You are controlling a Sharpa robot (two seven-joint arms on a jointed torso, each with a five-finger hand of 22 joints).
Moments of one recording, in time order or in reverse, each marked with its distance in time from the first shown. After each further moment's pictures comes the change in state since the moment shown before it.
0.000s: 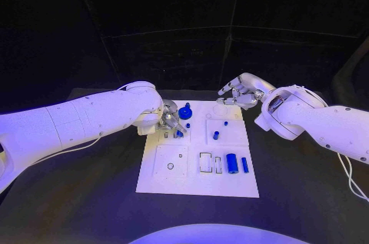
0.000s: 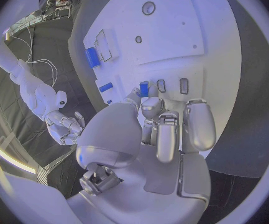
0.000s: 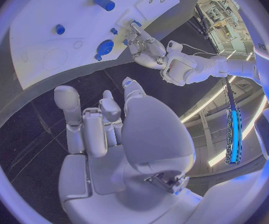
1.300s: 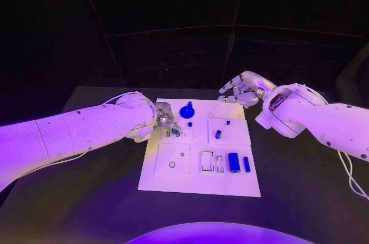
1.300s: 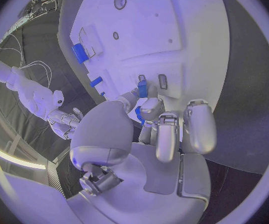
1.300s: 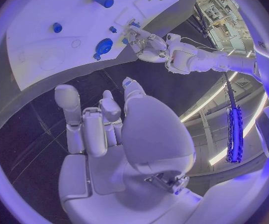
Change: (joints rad) left arm -0.063 -0.068 0.000 0.068 -0.127 -0.207 0.042; left_hand -0.121 -0.098 0.261 -0.038 -0.004 0.009 0.002 0.030 0.034 0.020 -0.005 0.015 0.018 0.000 0.000 0.000 0.000 -0.016 0.009 -0.002 0.010 0.028; right arm 0.000 -0.005 0.000 -0.008 0.020 0.001 0.006; right_hand 0.000 0.000 -0.003 0.003 0.003 0.000 0.000 0.000 0.000 0.000 0.000 0.000 -0.002 0.000 0.000 -0.010 0.000 0.000 -0.007 0.000 -0.008 -0.011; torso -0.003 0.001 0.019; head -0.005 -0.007
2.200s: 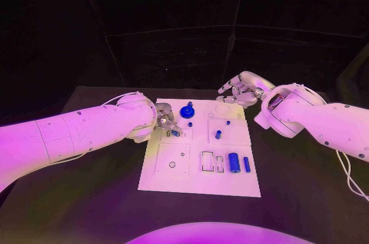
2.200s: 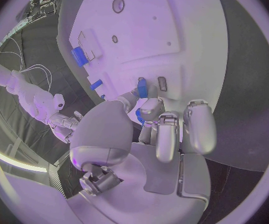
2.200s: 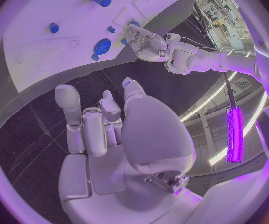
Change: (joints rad) left arm -0.001 0.001 0.000 0.006 -0.020 0.012 0.000; left_hand -0.002 0.000 0.012 0.002 -0.001 0.002 0.002 -0.001 0.001 0.003 0.004 0.007 0.005 0.000 0.000 0.000 0.000 0.000 0.003 0.003 0.004 0.004; right arm 0.000 0.009 0.000 -0.006 0.002 0.003 0.003; right_hand 0.000 0.000 0.000 0.000 0.000 0.000 0.000 0.000 0.000 0.000 0.000 0.000 0.000 0.000 0.000 0.000 0.000 0.000 0.000 0.000 0.000 -0.001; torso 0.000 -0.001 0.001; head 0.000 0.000
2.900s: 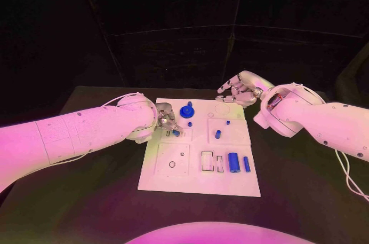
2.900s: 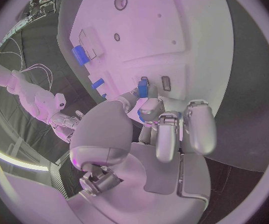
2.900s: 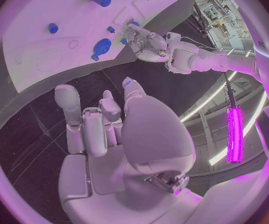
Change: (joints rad) left arm -0.002 0.000 -0.002 0.012 -0.002 -0.027 0.001; left_hand -0.009 0.001 0.008 -0.009 -0.005 0.000 0.003 0.003 0.001 0.004 -0.004 0.000 0.003 0.000 0.000 0.000 0.000 0.000 0.003 -0.003 0.000 0.003; right arm 0.000 0.004 0.000 -0.004 0.002 0.001 0.002; right_hand 0.000 0.000 0.000 0.000 0.000 0.000 0.000 0.000 0.000 0.000 0.000 0.000 0.000 0.000 0.000 0.000 0.000 0.000 0.000 0.000 0.000 0.000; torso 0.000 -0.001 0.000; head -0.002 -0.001
